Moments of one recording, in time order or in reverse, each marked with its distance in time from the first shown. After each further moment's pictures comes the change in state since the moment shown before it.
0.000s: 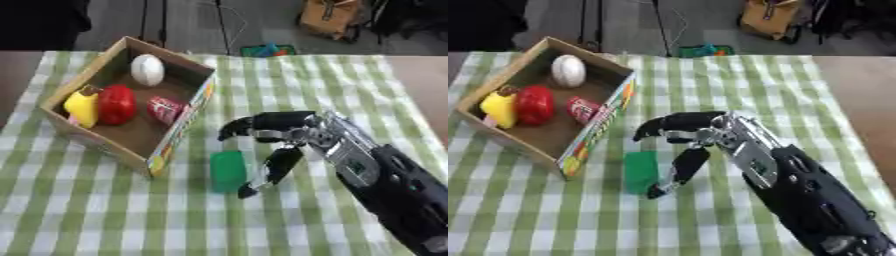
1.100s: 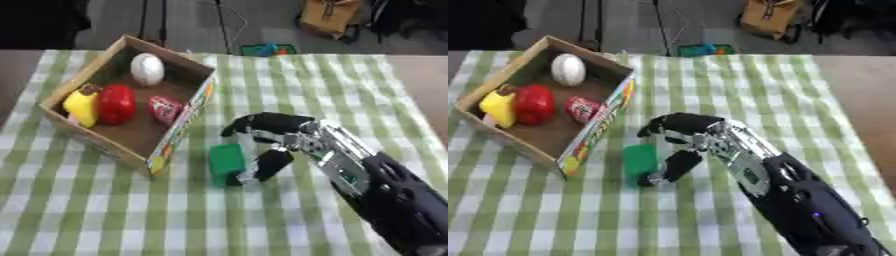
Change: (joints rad) left arm -0.001 -0.001 0.000 0.000 0.000 0.002 -0.002; right arm 0.022 0.018 0.010 0.000 0.104 0.125 -0.126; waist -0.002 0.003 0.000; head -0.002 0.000
